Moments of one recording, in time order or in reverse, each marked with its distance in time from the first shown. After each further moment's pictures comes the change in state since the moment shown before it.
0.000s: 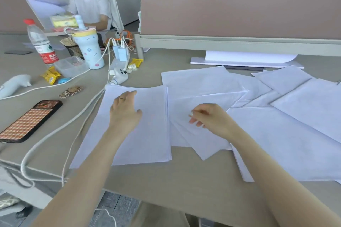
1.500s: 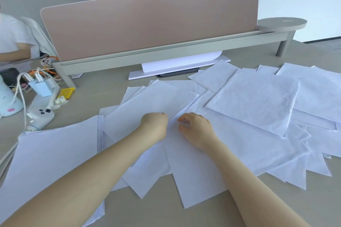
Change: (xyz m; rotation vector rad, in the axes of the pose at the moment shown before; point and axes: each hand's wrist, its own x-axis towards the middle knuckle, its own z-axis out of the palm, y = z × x) left_hand 0.004 0.228 0.101 0.756 -0.418 0.634; right_hand -0.002 0.098 -0.082 -0.365 0.382 0.152
